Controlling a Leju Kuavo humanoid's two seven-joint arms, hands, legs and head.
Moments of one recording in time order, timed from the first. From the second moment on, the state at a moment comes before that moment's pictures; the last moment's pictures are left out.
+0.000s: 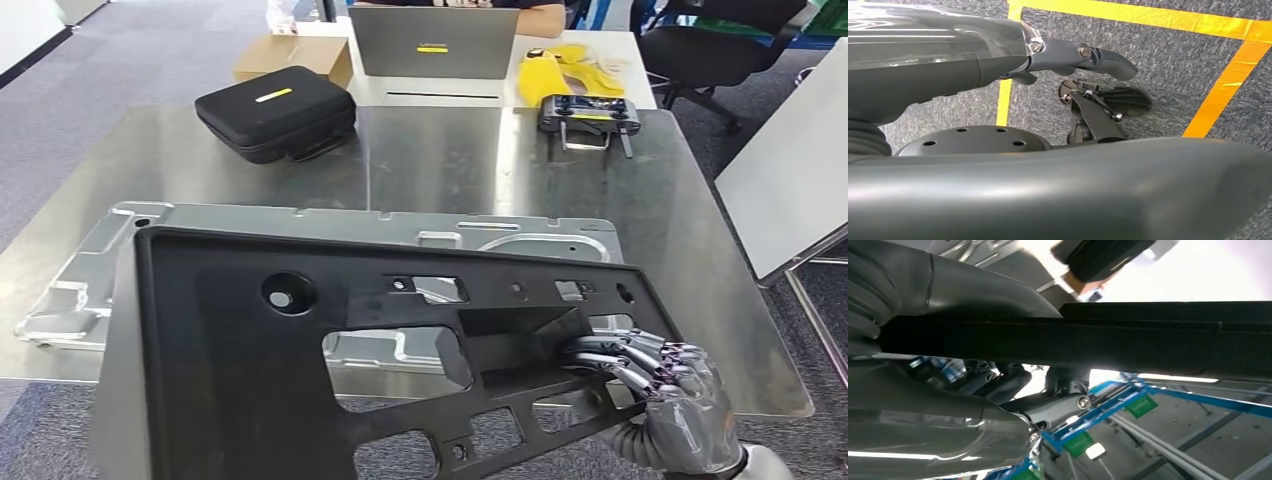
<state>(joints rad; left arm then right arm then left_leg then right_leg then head) -0.09 -0.16 1.24 -0.21 -0.95 -0.09 -0.27 0.29 -0.30 0.33 -2.22 0.75 -0.35 -0.37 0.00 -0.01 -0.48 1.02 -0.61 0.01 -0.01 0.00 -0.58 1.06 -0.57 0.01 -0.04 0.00</state>
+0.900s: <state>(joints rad) -0.14 -0.16 1.17 -0.21 -1.07 -0.13 -0.22 -0.45 -0.41 0.21 -1.71 0.80 -0.03 -0.05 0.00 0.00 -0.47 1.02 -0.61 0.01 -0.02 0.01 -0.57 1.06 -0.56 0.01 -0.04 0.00</state>
